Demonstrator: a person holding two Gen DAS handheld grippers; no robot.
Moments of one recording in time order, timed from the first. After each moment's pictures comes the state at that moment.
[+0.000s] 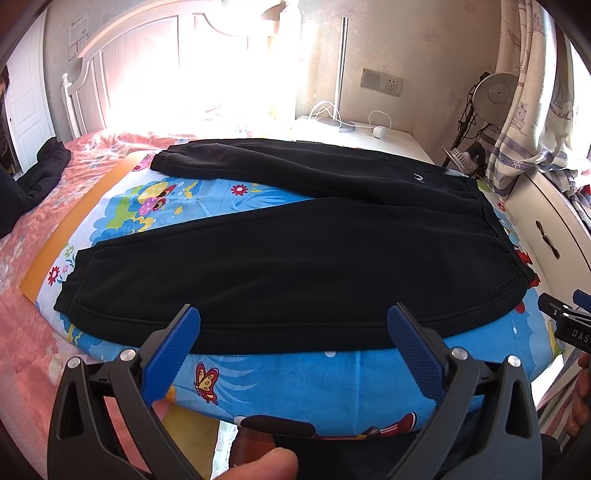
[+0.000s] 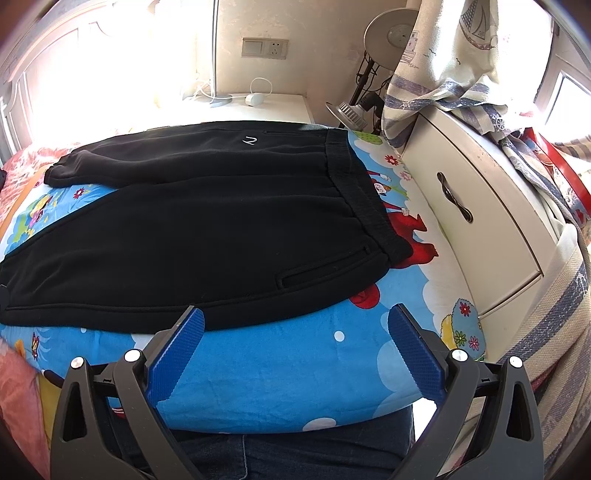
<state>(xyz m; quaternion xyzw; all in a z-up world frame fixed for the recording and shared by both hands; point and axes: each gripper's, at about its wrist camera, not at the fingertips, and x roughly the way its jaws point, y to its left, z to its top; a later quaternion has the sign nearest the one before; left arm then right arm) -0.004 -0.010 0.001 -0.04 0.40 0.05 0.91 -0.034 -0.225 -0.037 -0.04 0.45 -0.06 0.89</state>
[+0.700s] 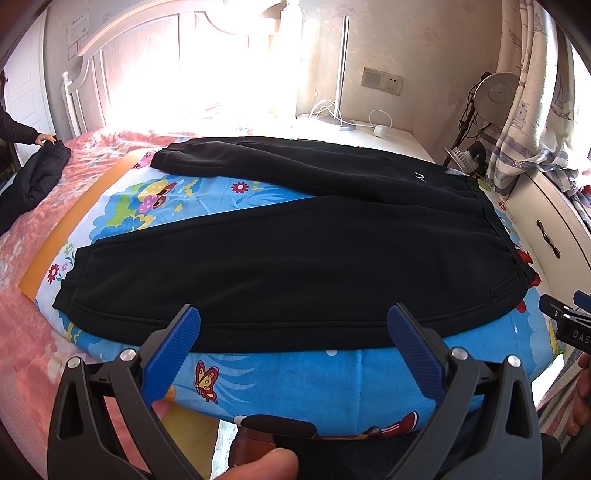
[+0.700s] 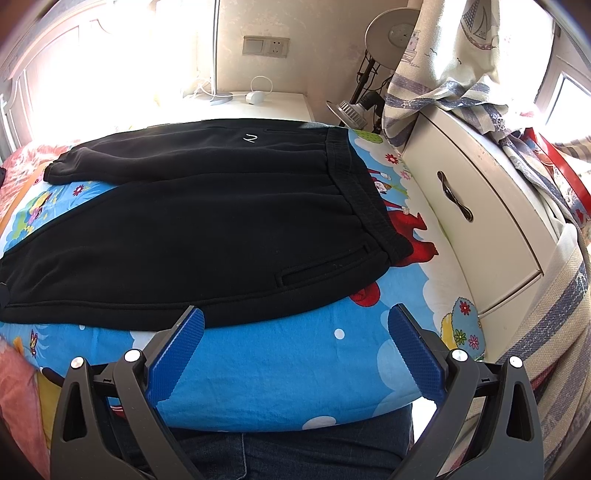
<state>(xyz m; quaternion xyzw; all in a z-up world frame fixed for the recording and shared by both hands) -0.004 -0.011 0.001 -0.04 0.40 0.05 0.91 -0.036 -0.223 -0.040 -0.05 0.45 -0.06 0.89</state>
